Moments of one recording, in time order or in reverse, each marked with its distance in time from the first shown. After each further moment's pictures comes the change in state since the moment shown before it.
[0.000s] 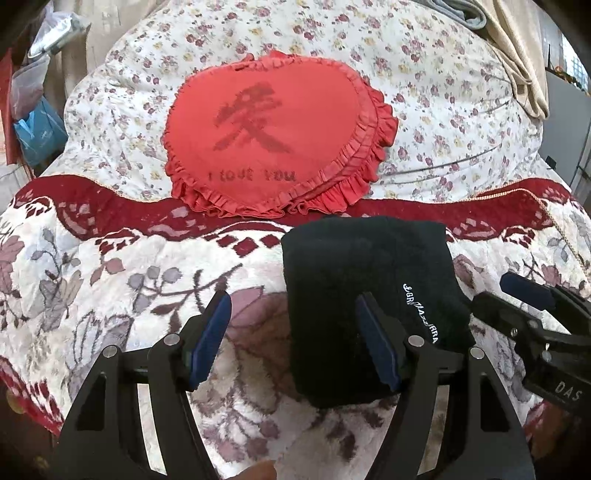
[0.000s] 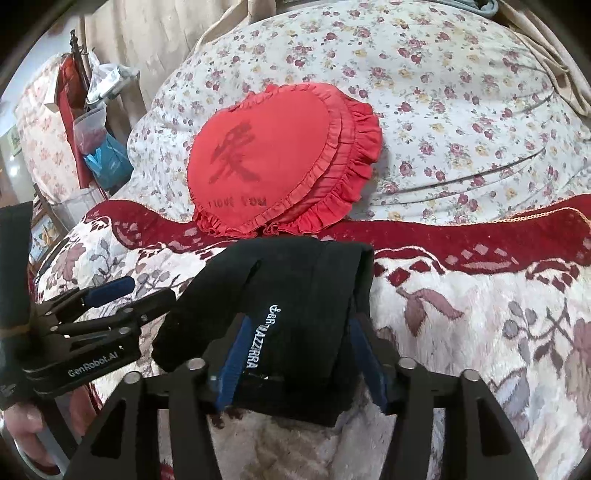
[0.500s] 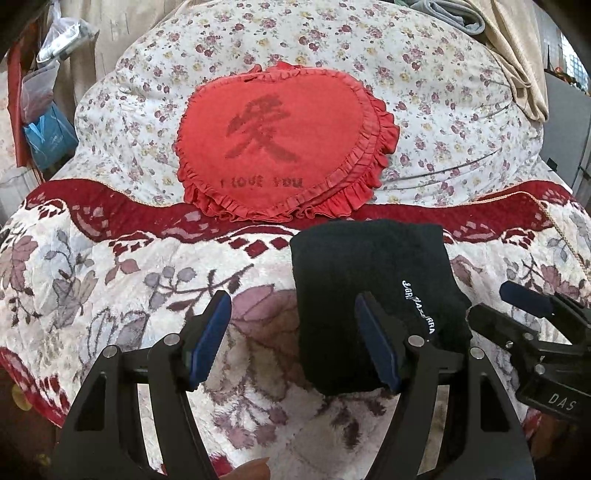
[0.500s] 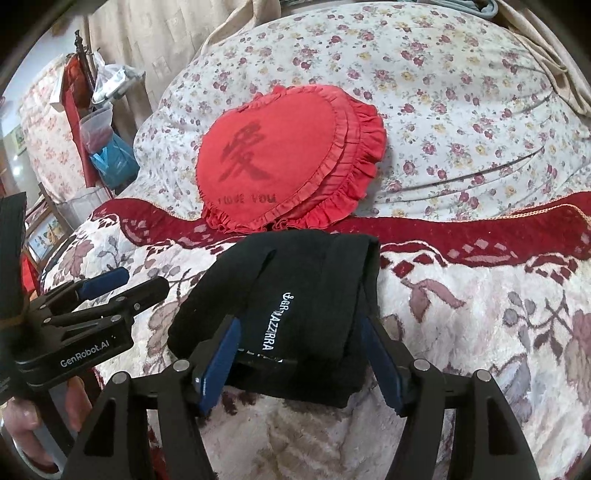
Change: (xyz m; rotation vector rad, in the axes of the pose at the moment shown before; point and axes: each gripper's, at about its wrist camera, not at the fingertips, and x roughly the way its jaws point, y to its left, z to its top) left arm -0.017 0.002 -0.006 0.002 -0.024 0.019; right arm -0.013 0.009 -0.011 -0.002 -0.002 0.015
